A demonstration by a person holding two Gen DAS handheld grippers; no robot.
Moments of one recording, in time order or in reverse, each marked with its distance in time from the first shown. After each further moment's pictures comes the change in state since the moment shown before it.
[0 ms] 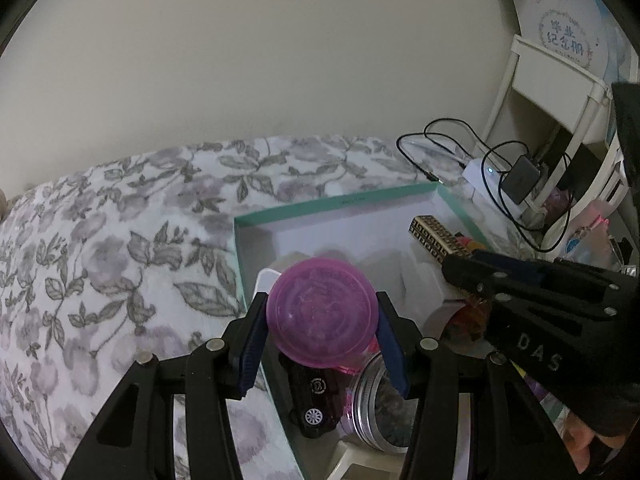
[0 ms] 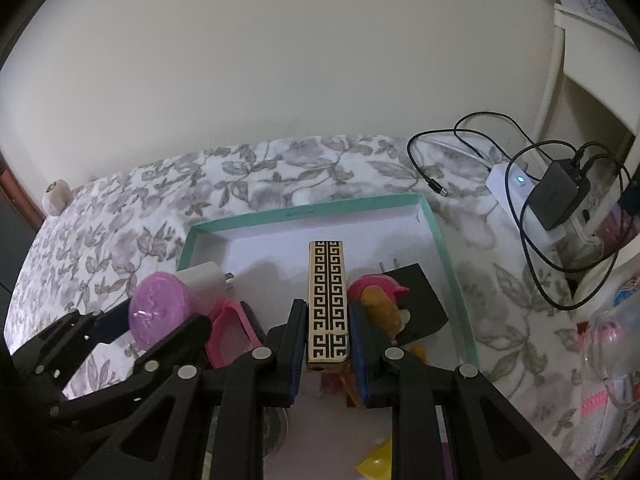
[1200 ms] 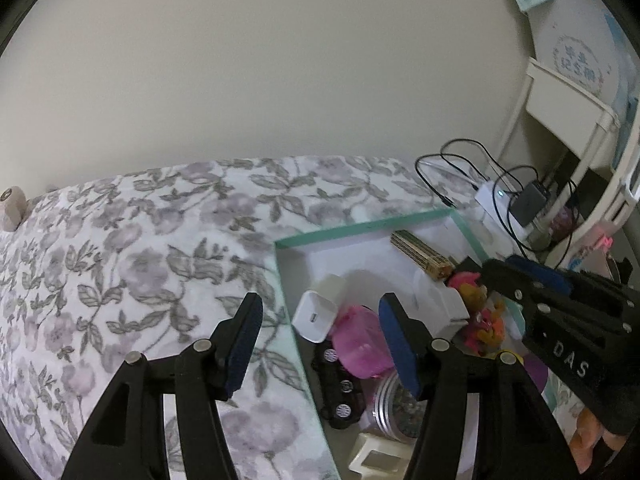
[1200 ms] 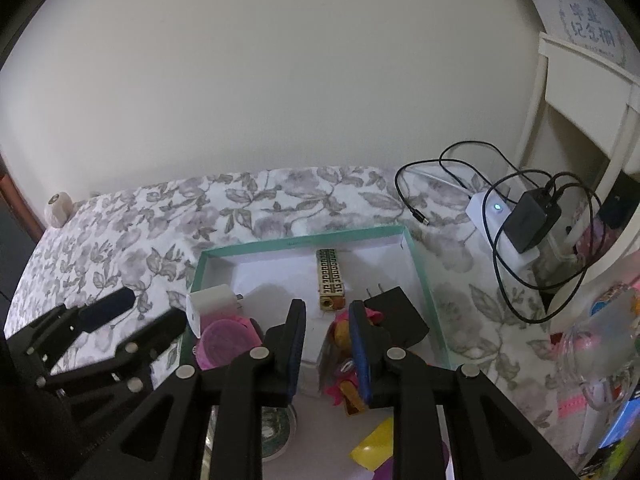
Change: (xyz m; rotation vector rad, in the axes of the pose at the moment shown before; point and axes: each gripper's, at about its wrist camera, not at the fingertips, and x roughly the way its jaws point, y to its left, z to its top) left arm -0.035 0.022 0.021 -0.045 -0.019 0.055; right arm -0.037 0.002 0.006 -0.007 -0.077 -0.024
